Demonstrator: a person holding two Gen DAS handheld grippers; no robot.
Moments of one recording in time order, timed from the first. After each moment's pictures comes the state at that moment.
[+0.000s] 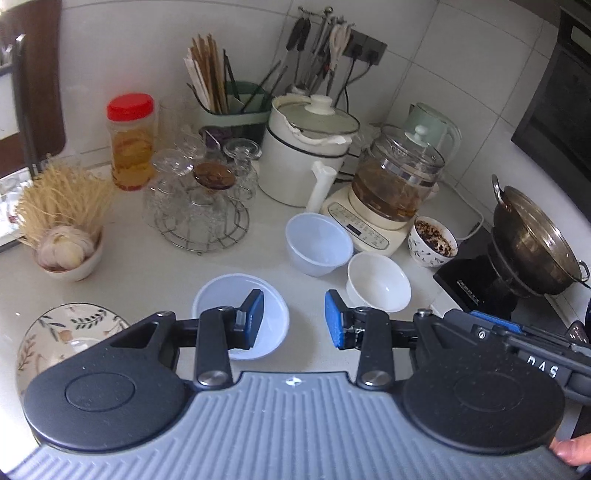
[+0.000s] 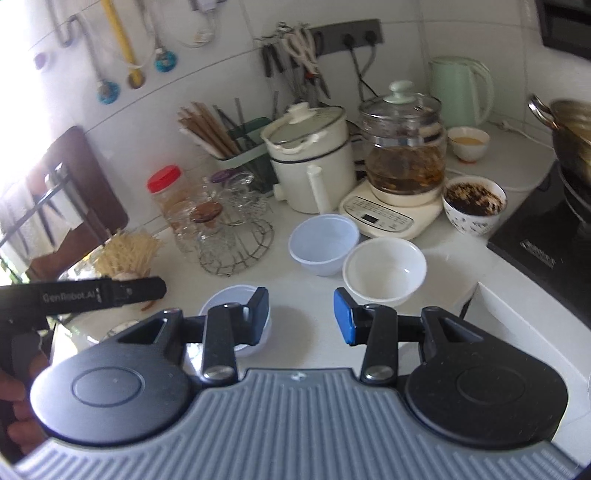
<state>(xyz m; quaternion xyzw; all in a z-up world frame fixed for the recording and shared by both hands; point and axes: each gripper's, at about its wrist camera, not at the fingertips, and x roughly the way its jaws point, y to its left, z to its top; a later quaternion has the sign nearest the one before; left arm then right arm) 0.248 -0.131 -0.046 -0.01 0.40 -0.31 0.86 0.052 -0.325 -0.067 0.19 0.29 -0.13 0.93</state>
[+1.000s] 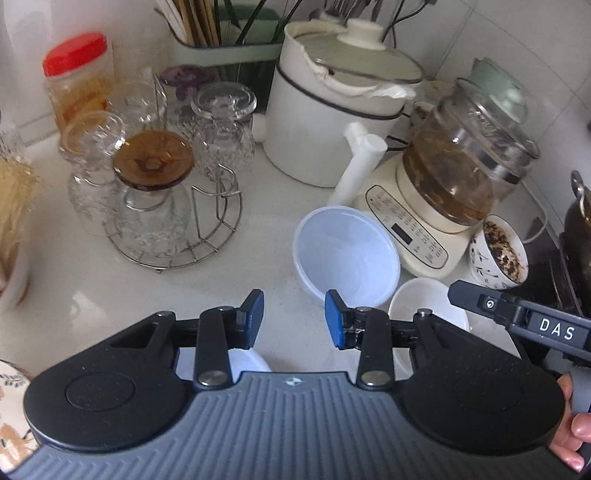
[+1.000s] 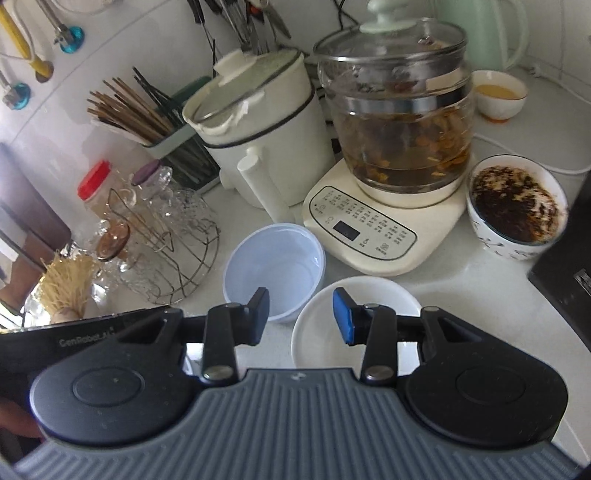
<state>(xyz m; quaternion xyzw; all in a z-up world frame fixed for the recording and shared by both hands) 0.385 -0.263 -0.135 0.01 0.50 -0.25 0.83 0.205 -0.453 -0.132 0.24 0.39 -0.10 0.89</state>
